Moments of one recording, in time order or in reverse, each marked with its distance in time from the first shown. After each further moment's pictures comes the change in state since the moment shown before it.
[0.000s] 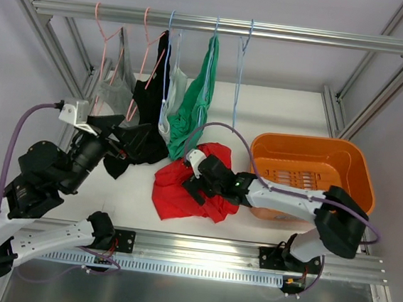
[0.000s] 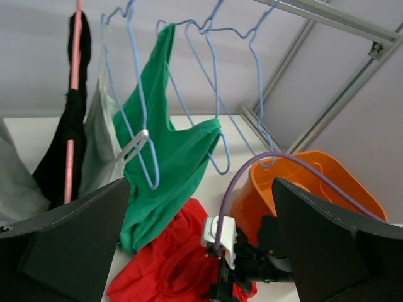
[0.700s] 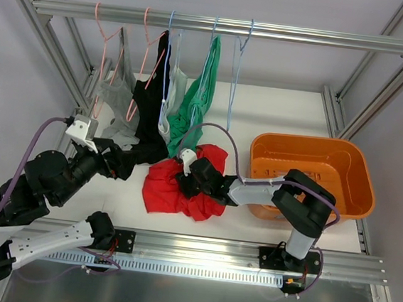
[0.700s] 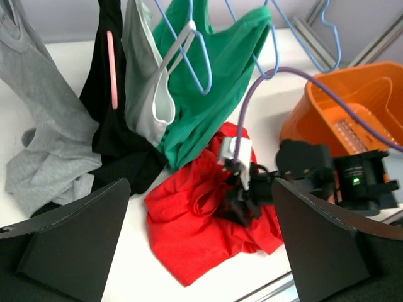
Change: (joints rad) left arm 0.000 -0.104 0.004 -0.409 -0.014 -0.023; right arm -0.018 0.343 -0.012 0.463 -0.091 0.113
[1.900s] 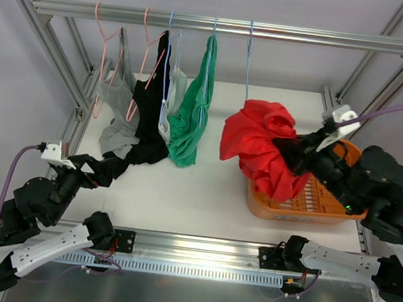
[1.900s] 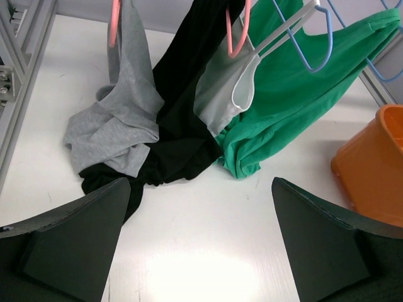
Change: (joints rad) left arm 0.007 -0.339 -0.239 -0.079 -0.242 -0.071; right arm 0.025 -0.948 0.673 -1.008 0.343 -0.040
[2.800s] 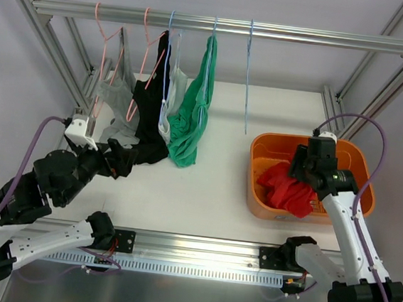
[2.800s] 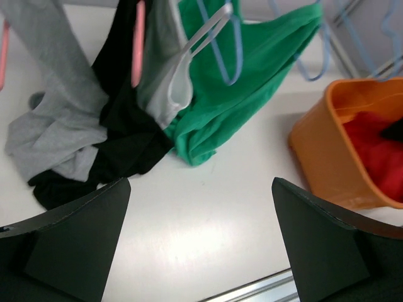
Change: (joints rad) left arm 0.007 0.329 0.196 -0.019 0.136 -0.074; right arm -0.909 0.088 -0.601 -0.069 -0.156 0.208
